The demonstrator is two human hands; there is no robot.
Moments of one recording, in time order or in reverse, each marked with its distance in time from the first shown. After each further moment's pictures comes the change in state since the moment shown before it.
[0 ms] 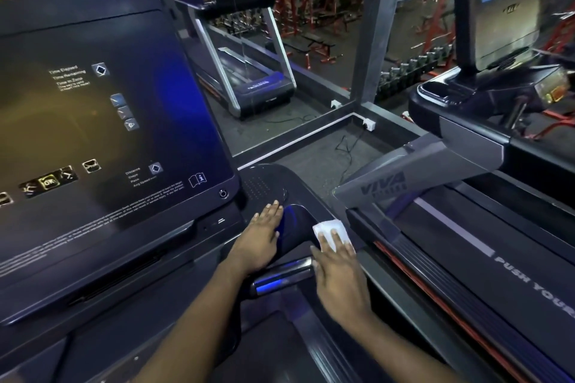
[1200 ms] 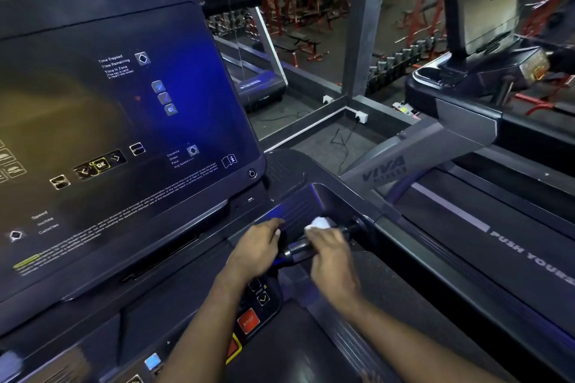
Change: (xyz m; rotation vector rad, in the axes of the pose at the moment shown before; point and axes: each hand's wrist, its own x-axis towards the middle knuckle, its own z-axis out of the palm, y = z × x) left_hand -0.092 -0.030 -0.025 -0.218 0.040 -0.051; right_hand -0.023 -0.085 0.030 0.225 0.294 -0.029
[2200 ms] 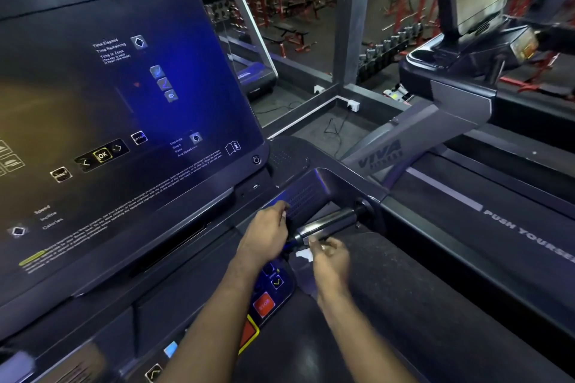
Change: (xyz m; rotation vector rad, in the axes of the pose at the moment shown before) left_hand -0.004 0.003 -0.001 -0.038 0.060 -0.016; right_hand -0.026 -0.041 0.052 0.812 0.295 1.077
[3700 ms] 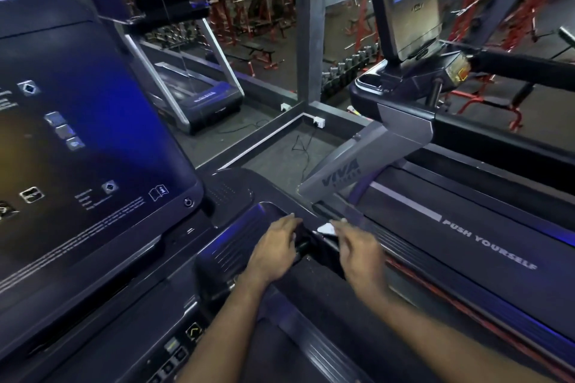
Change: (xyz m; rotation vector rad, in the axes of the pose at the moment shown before) left_hand 0.070 0.091 0.085 0.048 -0.156 0.215; right_hand 0.113 -0.107 -0.141 -0.733 0.002 -1.012
